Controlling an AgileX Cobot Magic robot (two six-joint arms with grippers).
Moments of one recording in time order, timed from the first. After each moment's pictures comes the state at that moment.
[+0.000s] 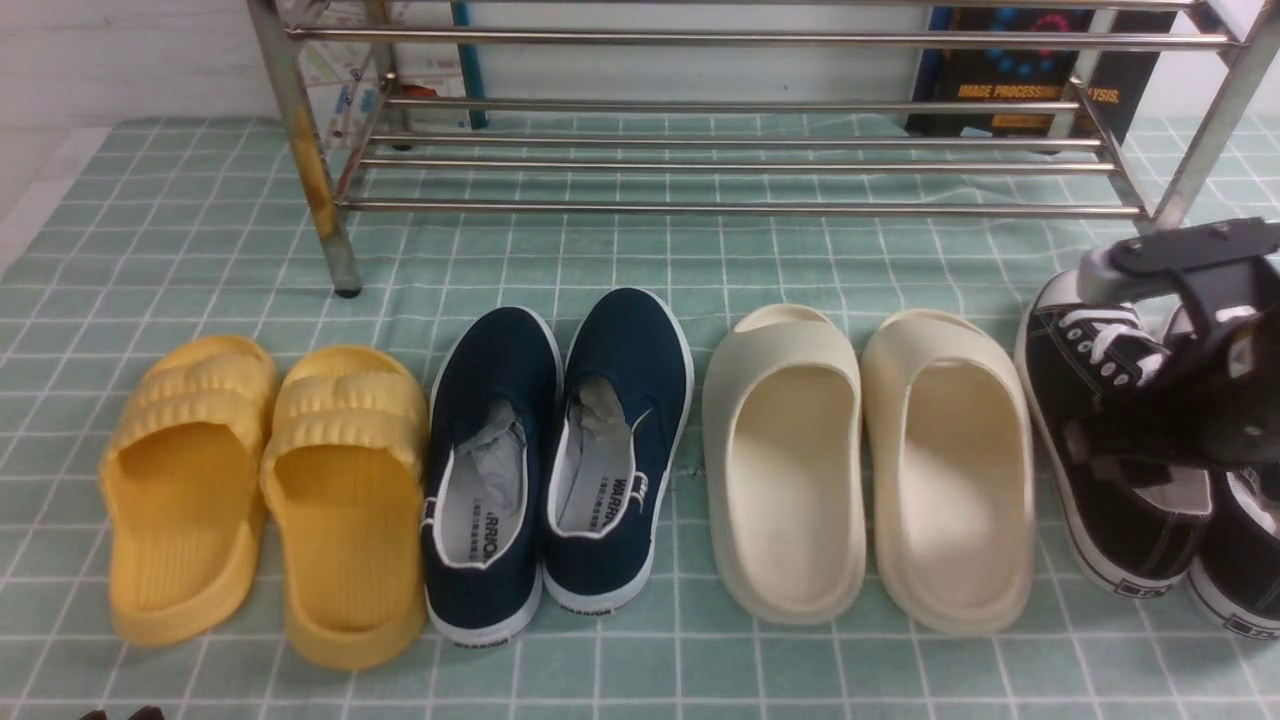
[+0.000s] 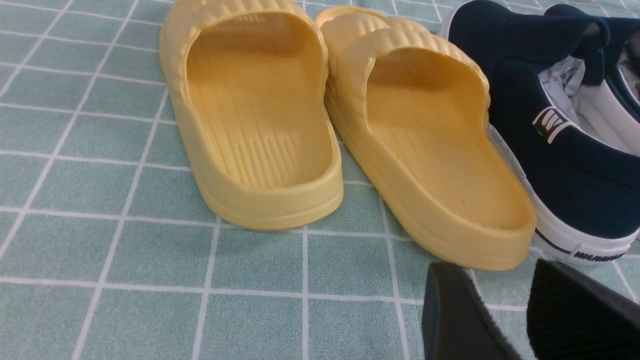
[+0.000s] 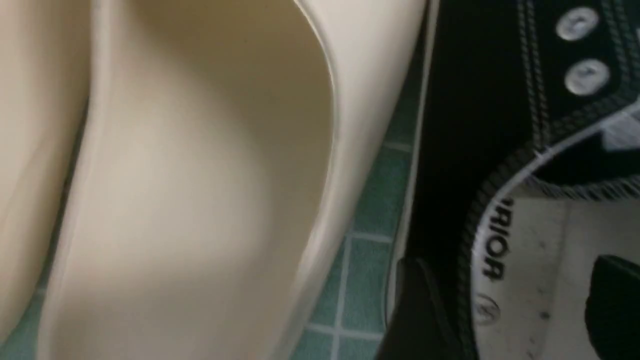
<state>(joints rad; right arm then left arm) 0.21 1.55 -0.92 -0.13 0.55 0.21 -0.13 -0.01 0.03 -0.01 0.40 -0.22</state>
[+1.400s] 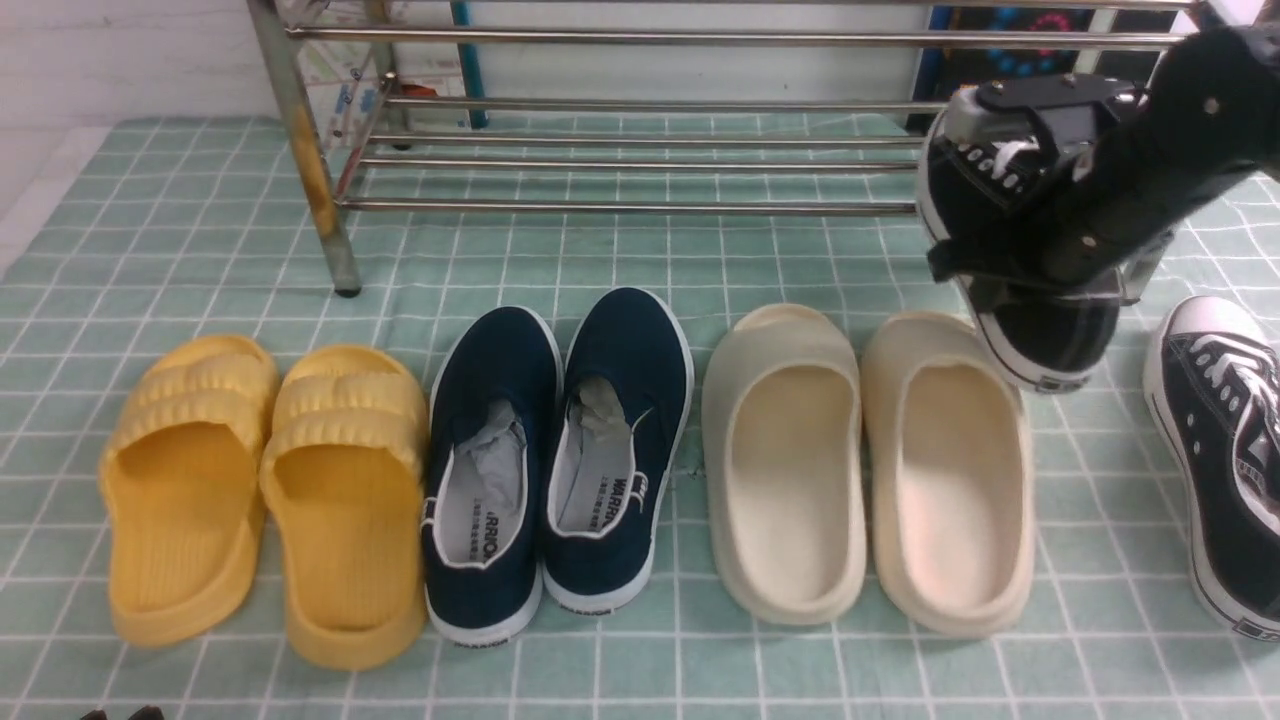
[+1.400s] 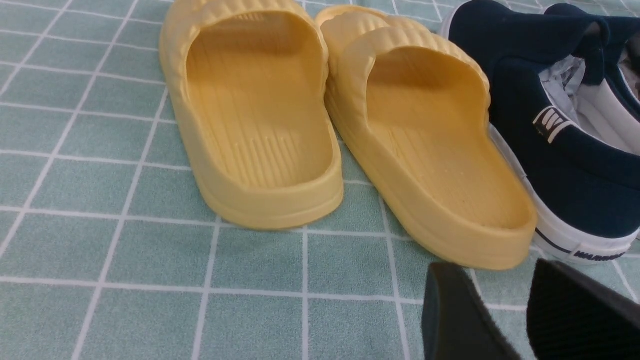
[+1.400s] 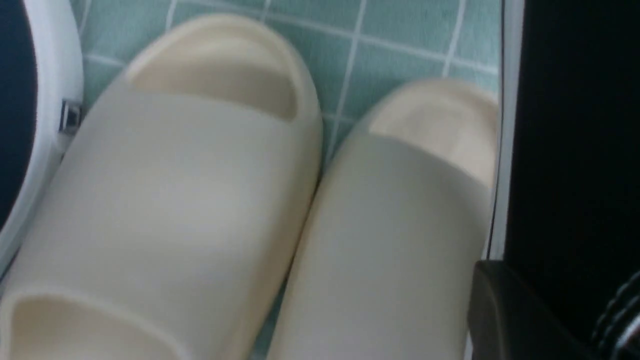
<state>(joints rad) 0.22 1.88 -1.51 0.11 0.72 -0.01 -0.13 -0.01 0.03 -0.01 0.40 -0.22</state>
